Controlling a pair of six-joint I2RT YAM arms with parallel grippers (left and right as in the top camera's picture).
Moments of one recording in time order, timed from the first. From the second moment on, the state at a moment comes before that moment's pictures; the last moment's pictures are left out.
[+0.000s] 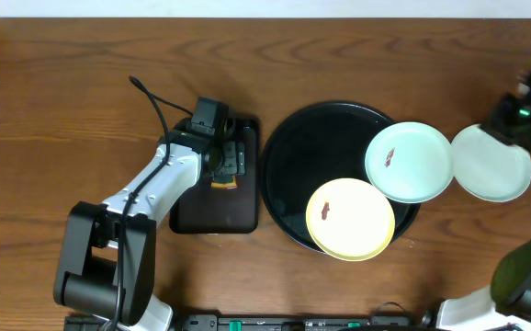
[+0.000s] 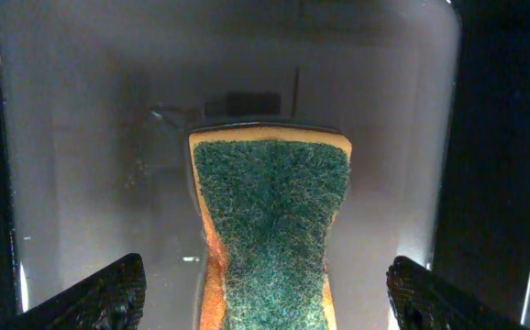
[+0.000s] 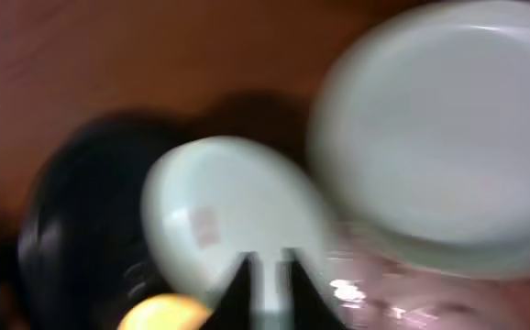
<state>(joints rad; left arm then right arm) -0.28 1.72 1.02 -0.55 0.02 -0.33 -0.34 1.72 1.55 -1.08 -0.34 0.15</state>
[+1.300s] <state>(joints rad) -0.28 1.72 1.02 -0.55 0.02 -0.33 0.70 1.85 1.08 -0.25 -0.04 0.54</state>
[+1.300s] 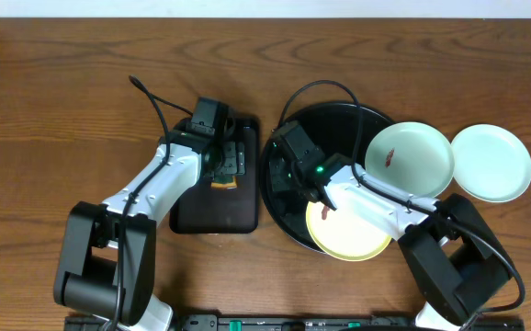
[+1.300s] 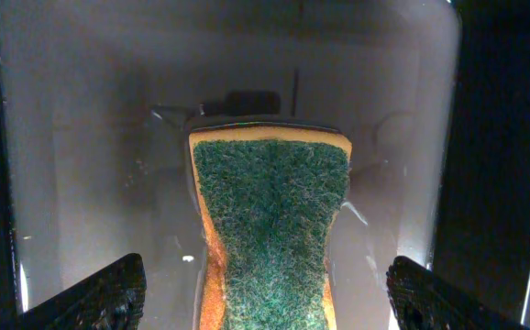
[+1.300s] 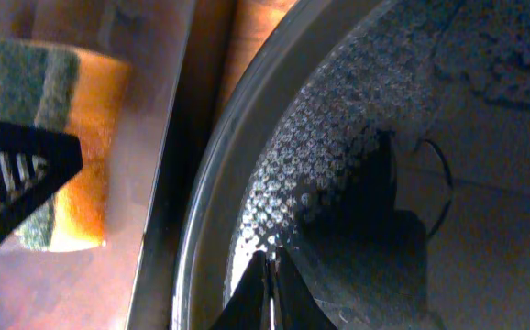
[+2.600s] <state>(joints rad) -0.28 1.72 1.02 -0.55 0.02 -0.33 0.66 1.93 1.08 -0.16 -0.27 0.60</state>
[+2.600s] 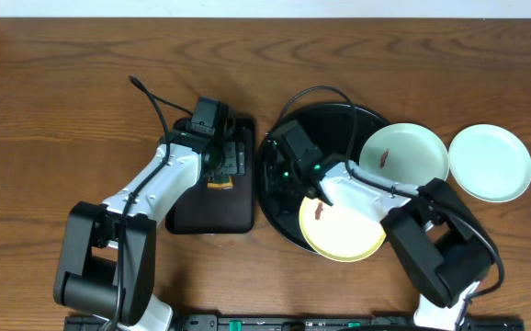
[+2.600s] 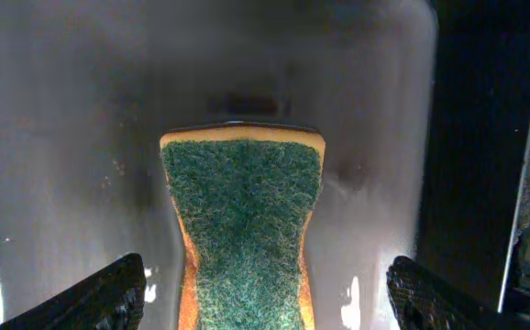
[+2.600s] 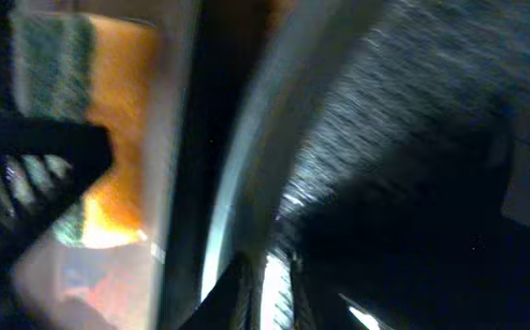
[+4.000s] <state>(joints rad) -0.28 1.72 1.02 -0.55 0.02 -0.33 0.40 1.36 0.90 -1.12 0.05 0.73</state>
